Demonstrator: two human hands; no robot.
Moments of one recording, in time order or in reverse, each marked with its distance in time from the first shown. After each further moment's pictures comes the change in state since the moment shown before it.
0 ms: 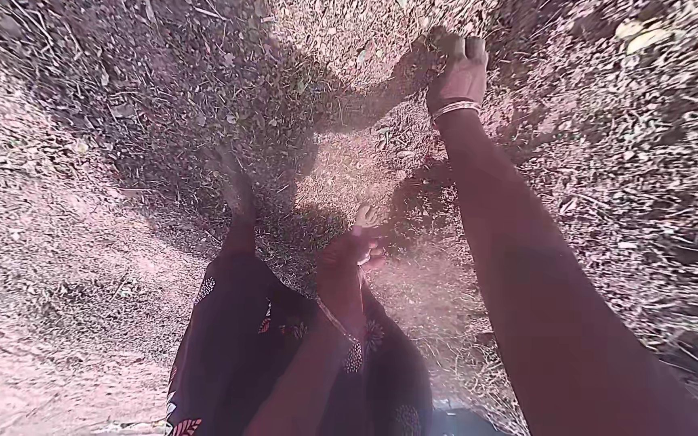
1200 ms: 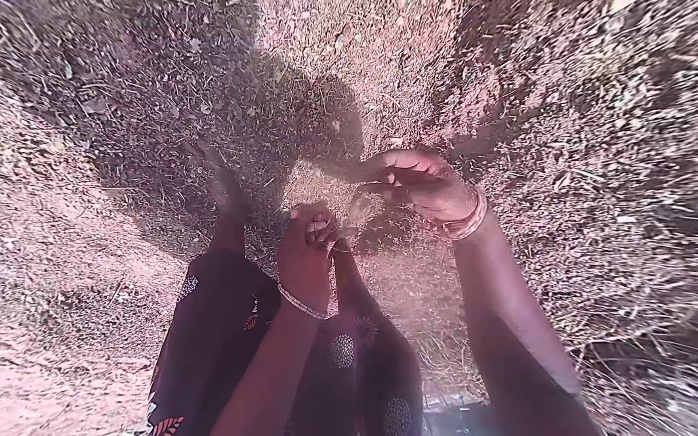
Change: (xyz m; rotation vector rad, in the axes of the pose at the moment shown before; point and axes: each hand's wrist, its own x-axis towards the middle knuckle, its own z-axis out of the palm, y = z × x) left_hand 0.016 0.002 -0.020 -0.046 0.084 0.094; right_hand -0.188 0.022 -0.031 1.414 -0.726 -0.543
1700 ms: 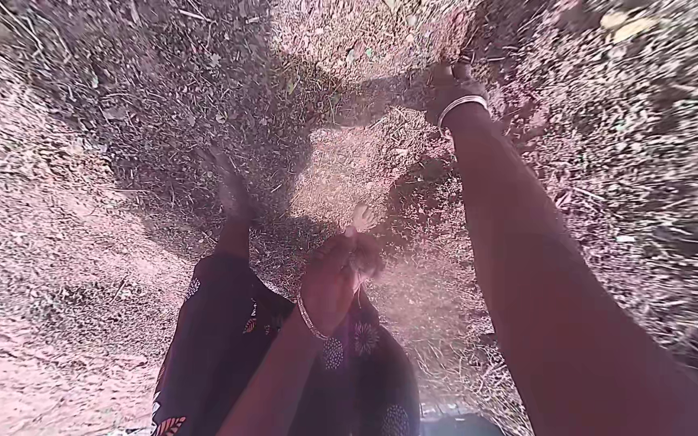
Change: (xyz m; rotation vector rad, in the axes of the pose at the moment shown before) left_hand -0.008 -0.004 -0.007 -0.116 -0.523 -0.202; right_hand 0.124 0.018 -0.145 -1.471 0.483 0.898
